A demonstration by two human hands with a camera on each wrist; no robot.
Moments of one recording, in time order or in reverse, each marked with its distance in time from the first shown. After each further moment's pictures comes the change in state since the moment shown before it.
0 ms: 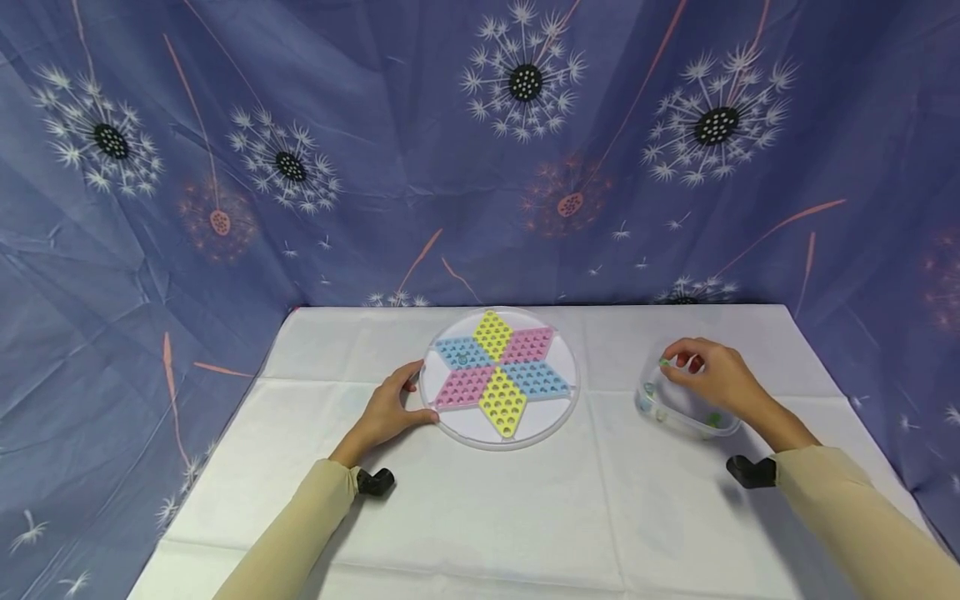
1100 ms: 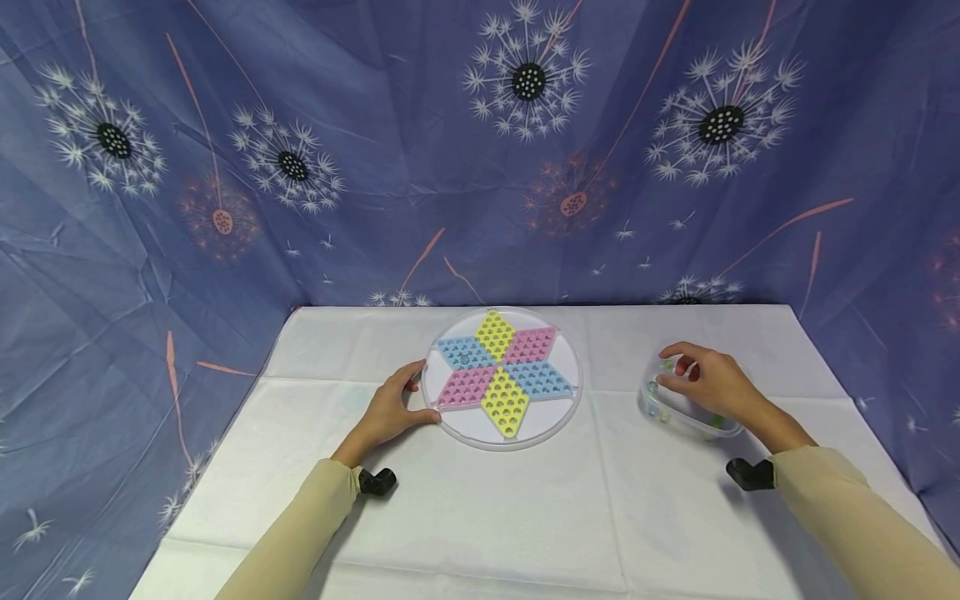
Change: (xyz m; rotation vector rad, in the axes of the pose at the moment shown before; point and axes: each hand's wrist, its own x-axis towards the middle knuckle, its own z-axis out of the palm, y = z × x) left_hand 0.002 -0.003 0.001 0.028 0.002 0.012; right_hand 0.001 0.005 0.009 0.005 -0.110 0.026
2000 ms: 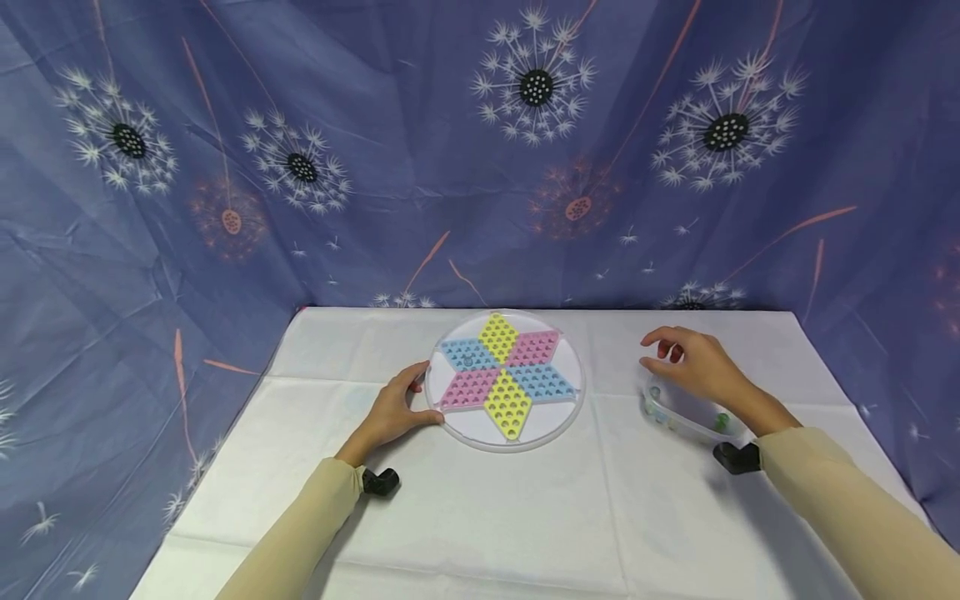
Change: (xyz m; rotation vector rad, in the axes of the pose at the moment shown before) left_hand -0.002 0.002 -0.001 -0.011 -0.001 0.002; right_hand 0.027 -0.031 -0.006 -0.026 0.124 -0.187
